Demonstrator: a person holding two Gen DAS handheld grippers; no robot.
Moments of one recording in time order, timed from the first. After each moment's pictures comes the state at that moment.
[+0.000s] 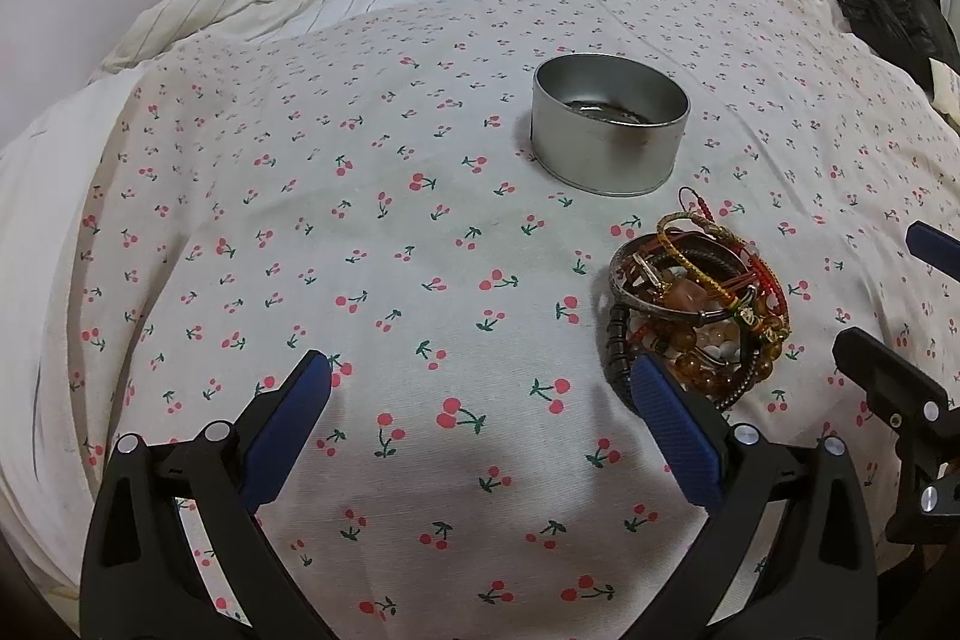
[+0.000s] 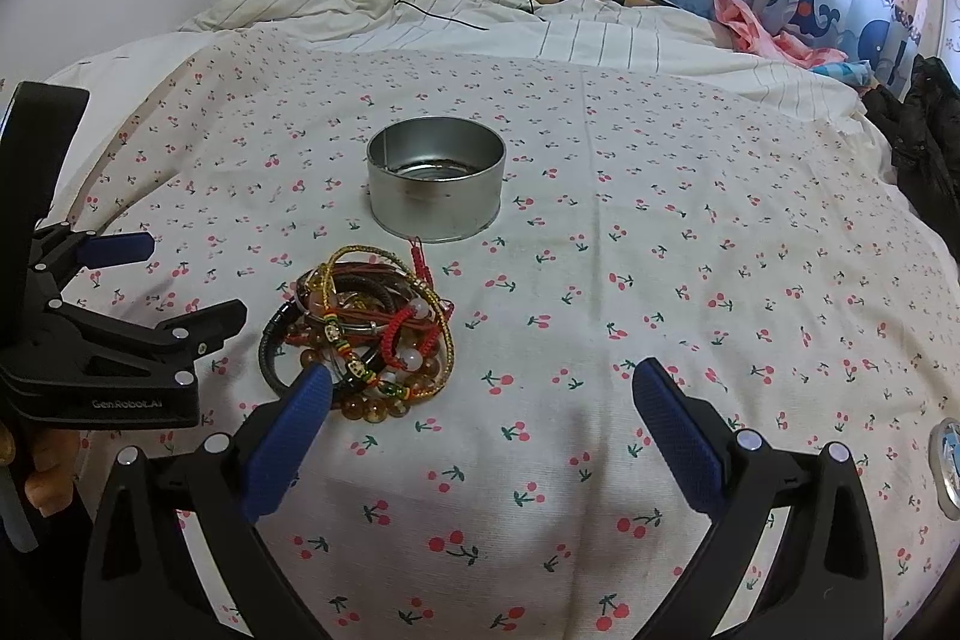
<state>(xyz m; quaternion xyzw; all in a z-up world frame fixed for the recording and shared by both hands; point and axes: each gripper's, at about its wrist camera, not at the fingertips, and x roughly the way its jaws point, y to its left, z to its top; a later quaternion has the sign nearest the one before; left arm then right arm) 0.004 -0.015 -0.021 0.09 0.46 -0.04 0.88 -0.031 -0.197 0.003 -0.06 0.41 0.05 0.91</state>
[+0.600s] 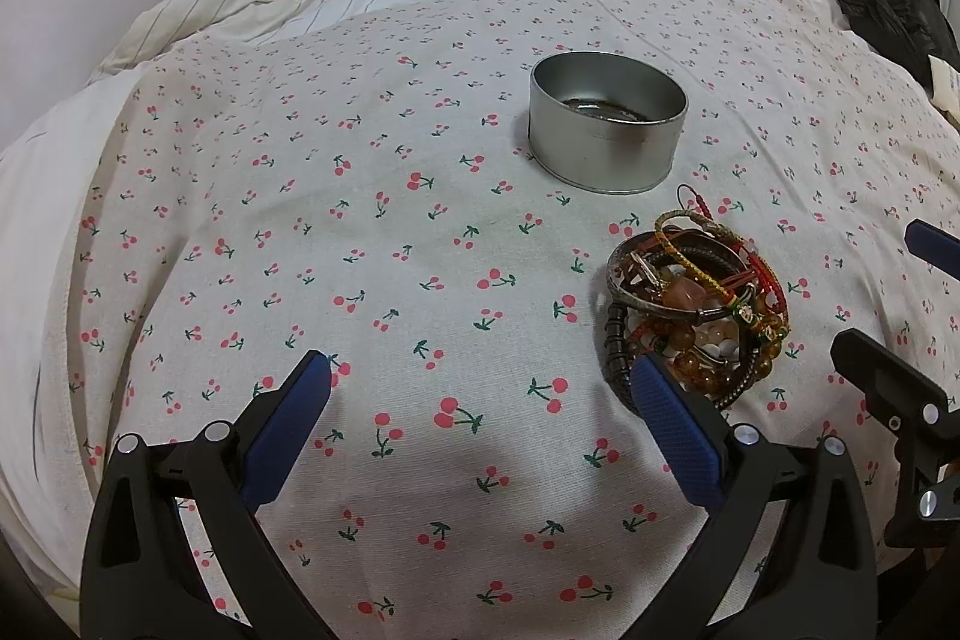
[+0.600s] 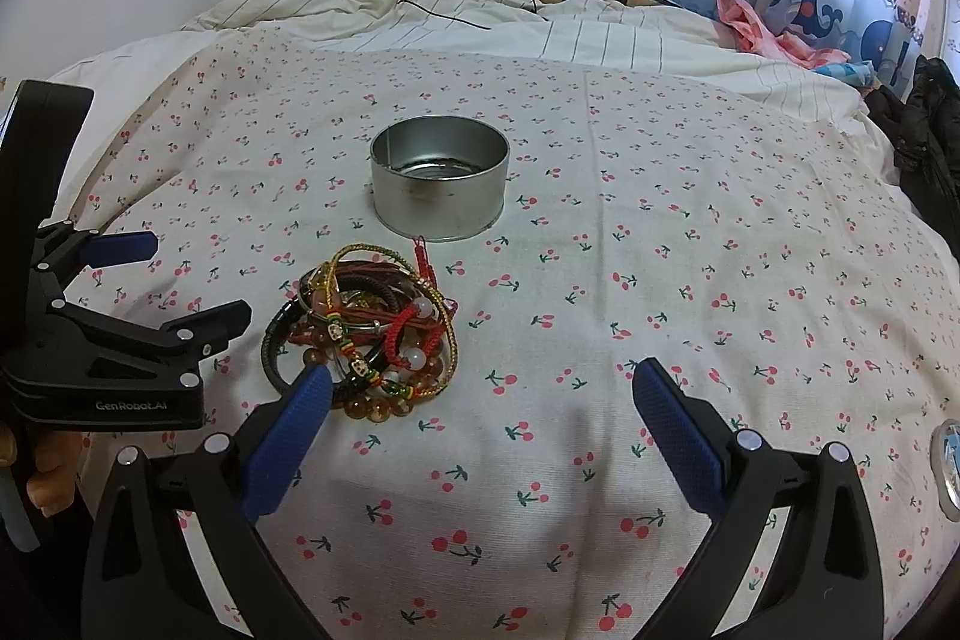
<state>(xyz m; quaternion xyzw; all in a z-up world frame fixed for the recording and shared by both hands) 0.004 -0.015 -0.021 0.09 0.46 -0.04 0.88 -0.031 -0.193 0.003 -0.06 0.42 0.05 0.91</state>
